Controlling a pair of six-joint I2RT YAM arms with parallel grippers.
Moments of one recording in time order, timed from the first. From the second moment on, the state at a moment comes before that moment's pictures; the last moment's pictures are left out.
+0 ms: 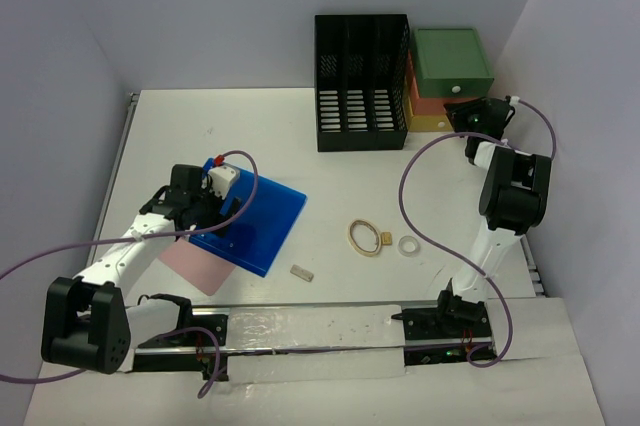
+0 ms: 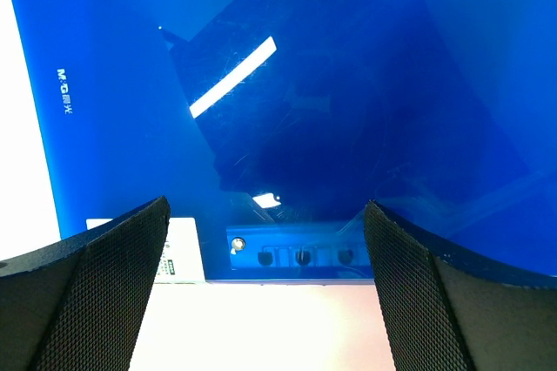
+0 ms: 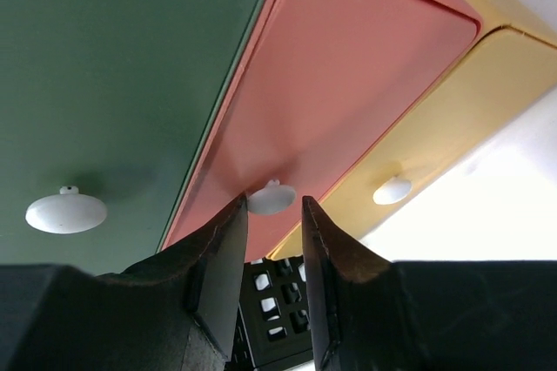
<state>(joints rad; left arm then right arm) -0.23 1.16 0.65 -0.42 0.08 0.34 -0.30 2.00 1.20 0.47 -0.27 1.03</state>
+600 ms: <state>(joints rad) -0.23 1.16 0.65 -0.42 0.08 0.34 -0.32 2.00 1.20 0.50 -0.30 1.03</state>
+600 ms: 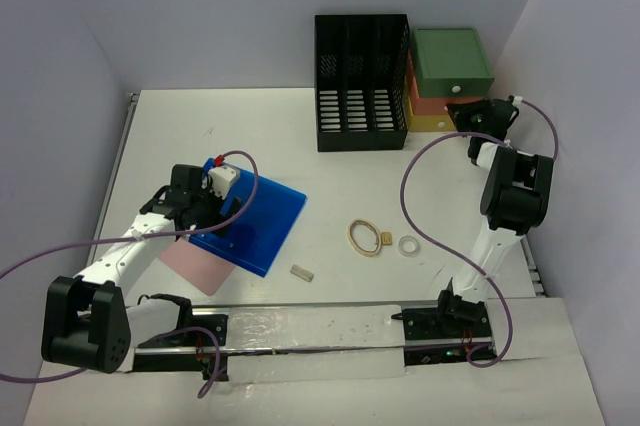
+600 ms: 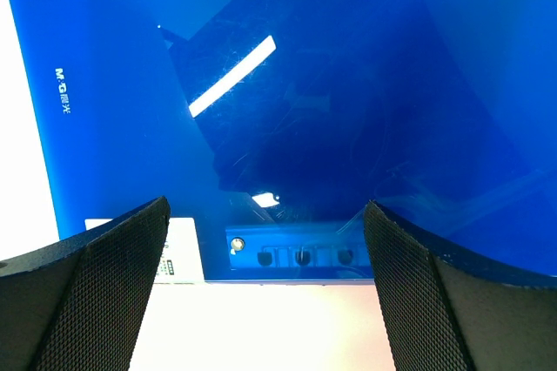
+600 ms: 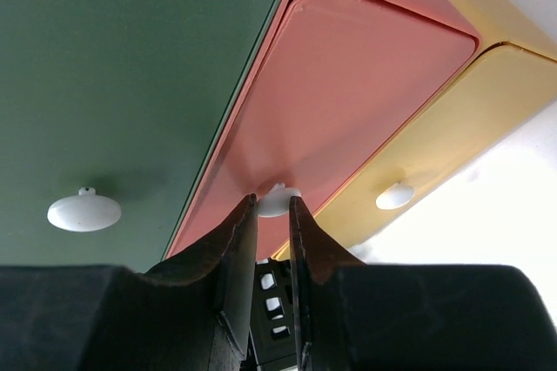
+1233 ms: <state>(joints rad) -0.23 1.14 0.65 -0.42 0.08 0.34 -0.32 1.73 0.83 0.51 -0.25 0.96</state>
